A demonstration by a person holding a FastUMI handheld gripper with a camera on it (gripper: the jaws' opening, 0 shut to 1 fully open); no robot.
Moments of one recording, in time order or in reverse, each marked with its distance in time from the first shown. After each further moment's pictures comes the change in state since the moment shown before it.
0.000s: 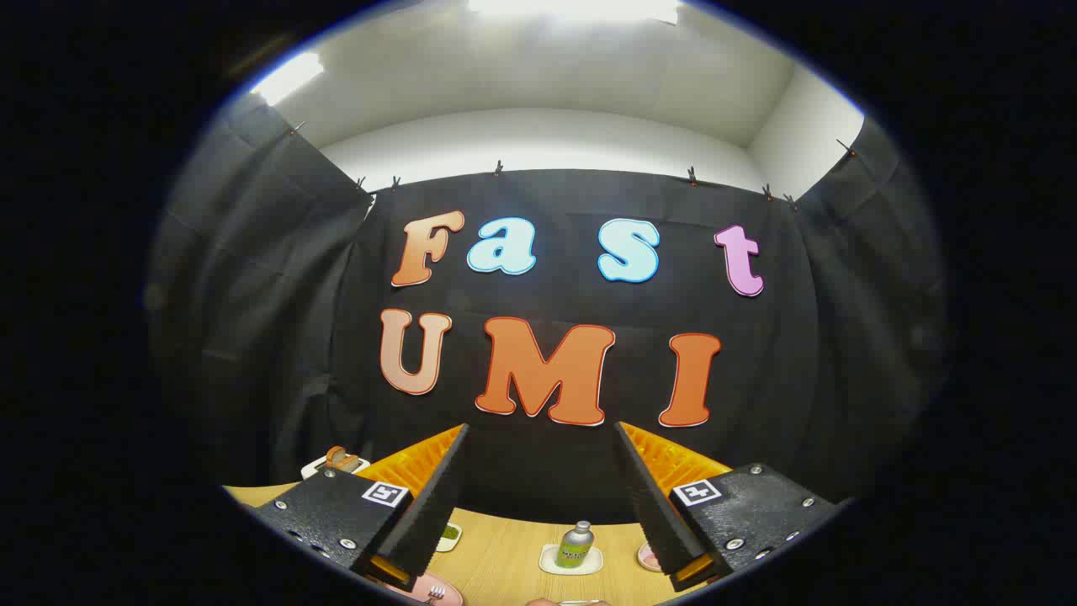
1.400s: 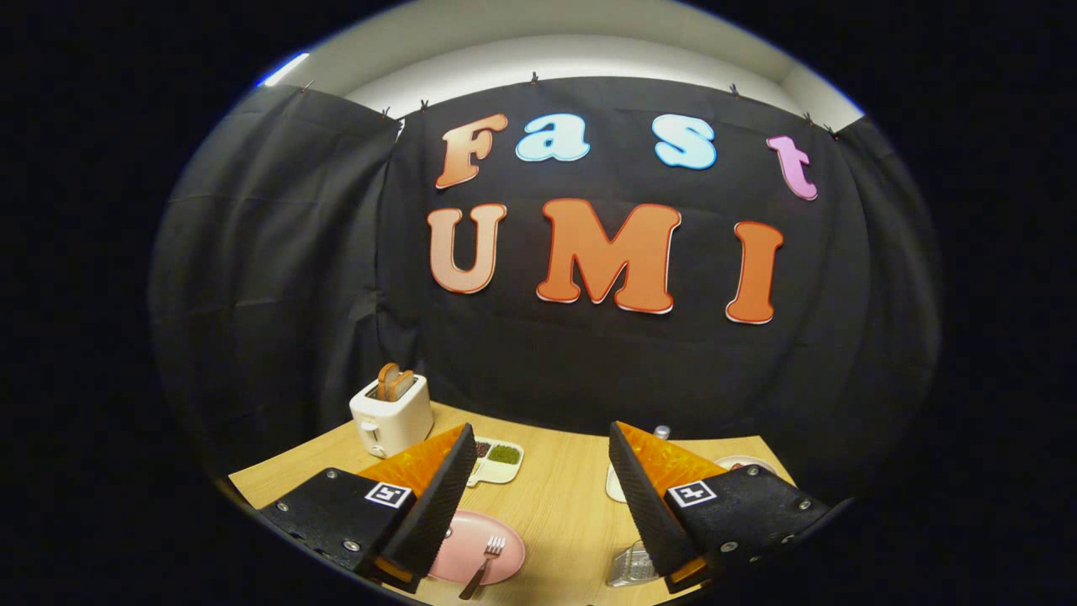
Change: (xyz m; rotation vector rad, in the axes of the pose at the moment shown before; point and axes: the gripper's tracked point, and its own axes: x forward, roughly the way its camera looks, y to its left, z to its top) arm -0.030 0.103 -0.144 0.038 0.405 0.168
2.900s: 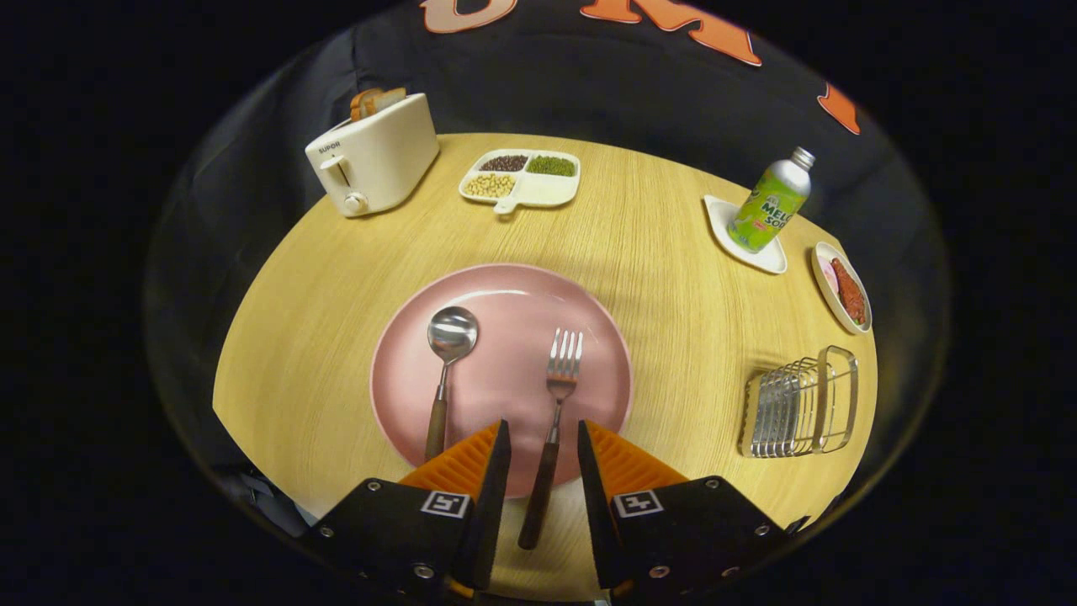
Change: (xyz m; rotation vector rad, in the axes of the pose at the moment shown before) arm 0.015 0.084 -0.284 -0.004 0.951 0.042
